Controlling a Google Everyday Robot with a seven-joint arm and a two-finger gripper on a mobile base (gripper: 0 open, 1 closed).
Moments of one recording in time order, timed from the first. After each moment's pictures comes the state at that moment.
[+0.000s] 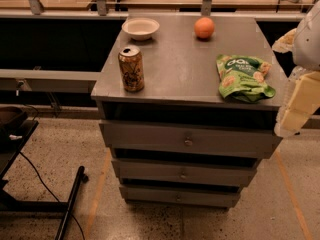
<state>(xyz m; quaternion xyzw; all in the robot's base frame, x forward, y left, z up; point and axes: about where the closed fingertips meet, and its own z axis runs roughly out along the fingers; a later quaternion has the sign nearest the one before) 0.438 -0.217 0.976 -0.60 0.78 -0.03 0.16</state>
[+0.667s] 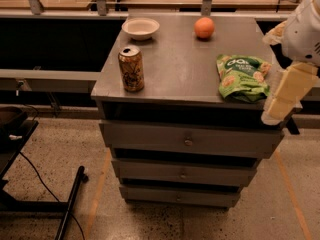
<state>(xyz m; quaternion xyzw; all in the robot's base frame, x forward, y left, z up) 0.462 -0.207 0.978 -0.61 0.77 -0.03 0.19</state>
